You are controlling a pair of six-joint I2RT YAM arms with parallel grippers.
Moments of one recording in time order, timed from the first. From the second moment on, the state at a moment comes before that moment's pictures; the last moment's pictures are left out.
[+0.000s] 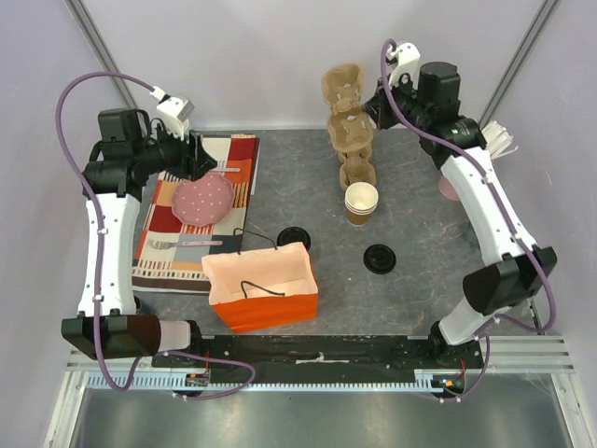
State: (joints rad) left arm 0.07 1.33 1.60 -0.86 0.64 0.29; right arm 0.27 1.67 1.86 -0.46 -0.29 -0.01
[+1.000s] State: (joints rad) left arm -0.50 1.54 2.07 -0.88 0.57 0.11; right arm 0.33 1.07 1.44 -0.57 -0.81 -0.13
